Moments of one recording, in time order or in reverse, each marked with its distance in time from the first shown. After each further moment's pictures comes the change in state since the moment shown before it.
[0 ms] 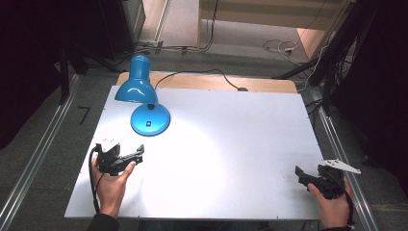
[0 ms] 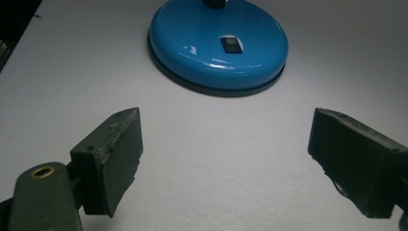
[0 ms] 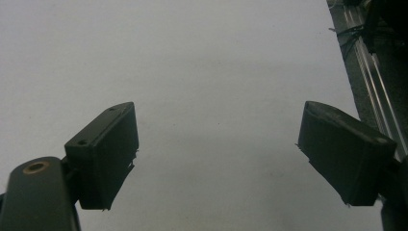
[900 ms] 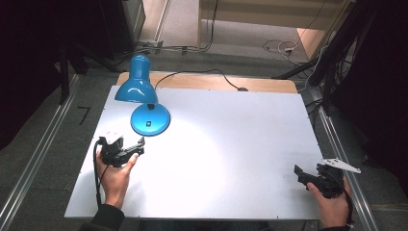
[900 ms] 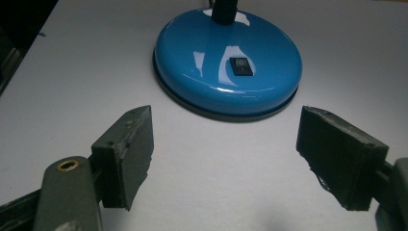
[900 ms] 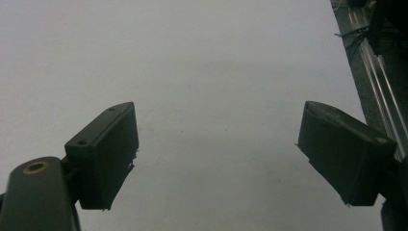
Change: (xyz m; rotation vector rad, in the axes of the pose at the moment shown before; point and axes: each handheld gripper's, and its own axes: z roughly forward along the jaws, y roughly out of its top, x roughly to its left) left arm -0.002 0.013 0.017 -0.019 0.039 0.007; right arm 0.004 0.002 0.000 -0.008 0.016 0.009
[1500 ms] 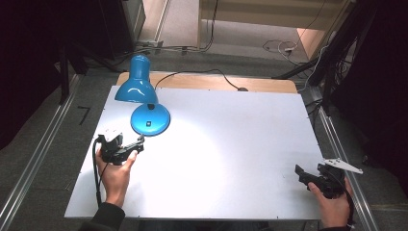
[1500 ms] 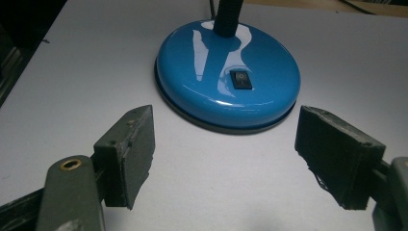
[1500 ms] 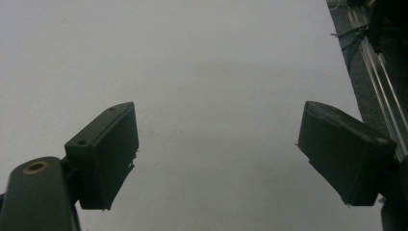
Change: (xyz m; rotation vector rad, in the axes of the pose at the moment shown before) left arm 0.000 0.007 0.000 -0.014 -0.002 -0.030; right arm -0.003 0.001 -0.002 -0.007 0.000 0.016
